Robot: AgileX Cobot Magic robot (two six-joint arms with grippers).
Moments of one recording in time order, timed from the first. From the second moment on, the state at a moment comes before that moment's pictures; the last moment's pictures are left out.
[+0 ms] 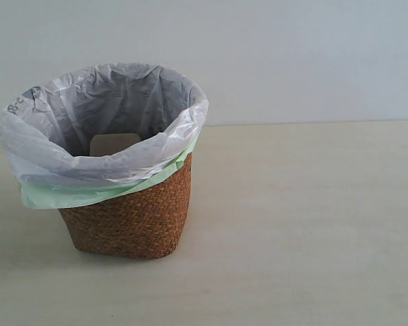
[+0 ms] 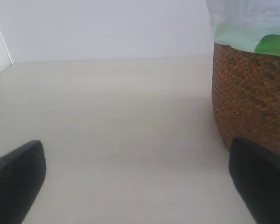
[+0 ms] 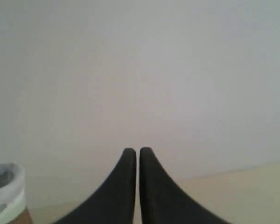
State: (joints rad) left arm 0.08 0.00 0.00 -0.02 0.31 0.06; right arm 0.01 0.04 -0.25 0.82 0.12 -0.54
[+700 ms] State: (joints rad) left arm 0.08 0.00 0.00 -0.02 0.31 0.06; right arm 0.01 0.04 0.00 0.83 0.03 -0.66
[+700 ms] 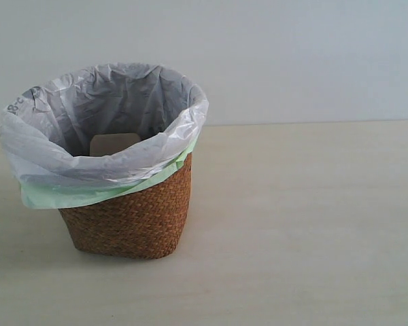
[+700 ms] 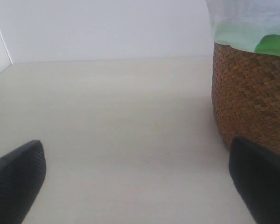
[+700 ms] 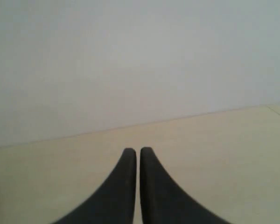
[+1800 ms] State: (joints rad) left arm 0.08 0.00 0.00 -0.02 0.31 0.06; right arm 0.01 0.04 0.00 -0.09 0.13 0.17
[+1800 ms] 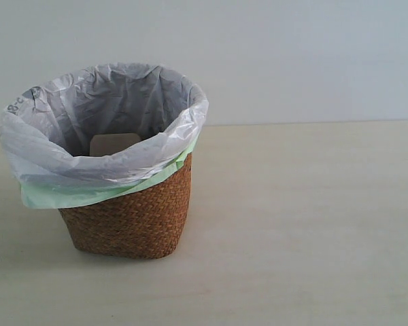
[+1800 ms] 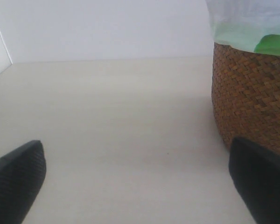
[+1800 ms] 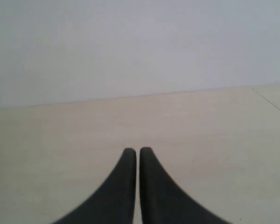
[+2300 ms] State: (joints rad) left arm 0.08 0.00 0.00 -0.02 0.31 0.06; right arm 0.12 0.04 0.00 -0.09 0.13 0.17
